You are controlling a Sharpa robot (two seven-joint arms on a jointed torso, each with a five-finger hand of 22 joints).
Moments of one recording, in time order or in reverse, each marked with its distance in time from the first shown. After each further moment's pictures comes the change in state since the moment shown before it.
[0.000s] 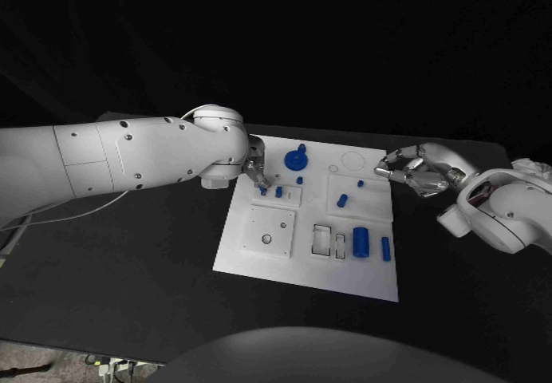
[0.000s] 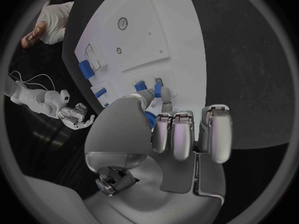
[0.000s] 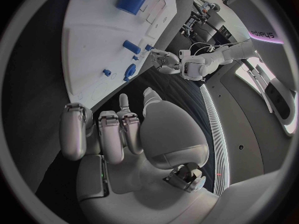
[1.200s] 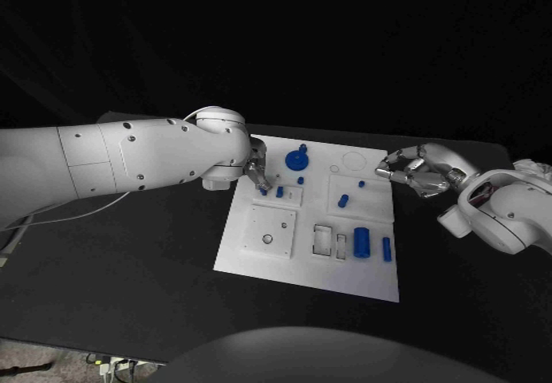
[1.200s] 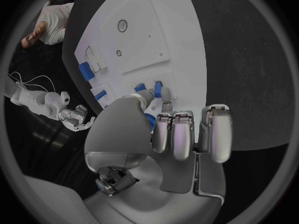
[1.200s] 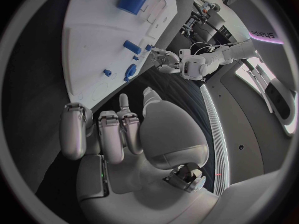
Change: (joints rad) left arm -0.004 0.004 -0.002 -0.001 -0.001 0.009 0.000; left_hand -0.004 -0.004 0.008 -0.008 0.001 0.003 0.003 -0.006 0.000 0.000 0.000 0.000 0.000 0.000 0.000 0.000 0.001 0.000 0.000 0.000 -0.006 0.000; right arm -0.002 0.003 0.000 -0.005 0.000 0.000 0.000; right_hand 0.008 0.000 0.000 -0.006 0.004 0.000 0.000 0.000 -0.001 0.000 0.000 0.001 0.001 0.000 0.000 0.000 0.001 0.000 -0.004 0.004 0.000 0.000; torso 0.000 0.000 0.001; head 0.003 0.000
